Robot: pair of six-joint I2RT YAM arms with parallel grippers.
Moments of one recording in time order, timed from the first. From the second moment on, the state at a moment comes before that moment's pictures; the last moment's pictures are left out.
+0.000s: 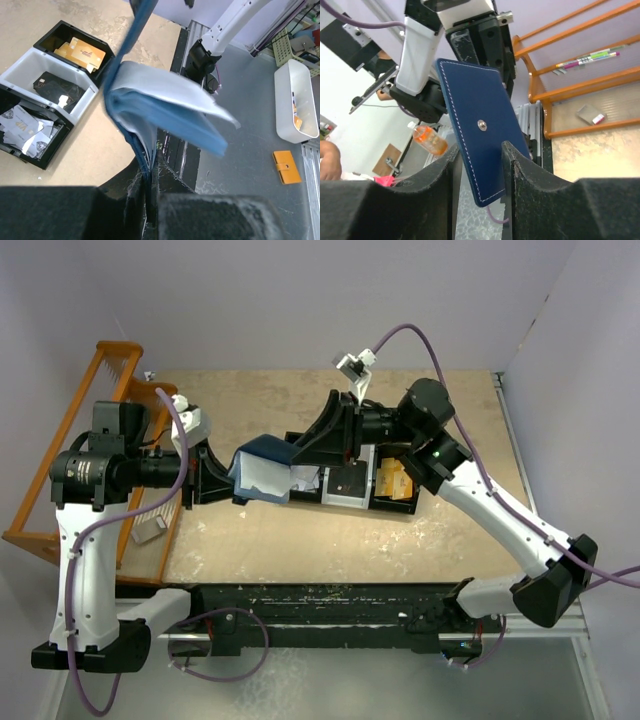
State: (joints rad) left arm -0.06 1.09 1.63 -1.44 1.24 0.60; right arm 0.69 1.35 1.35 0.31 -0.99 0.81
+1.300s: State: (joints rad) left arm -0.06 1.15 1.59 -1.36 1.17 0.25; right arm 1.14 1.25 1.31 -0.09 -0.09 -0.17
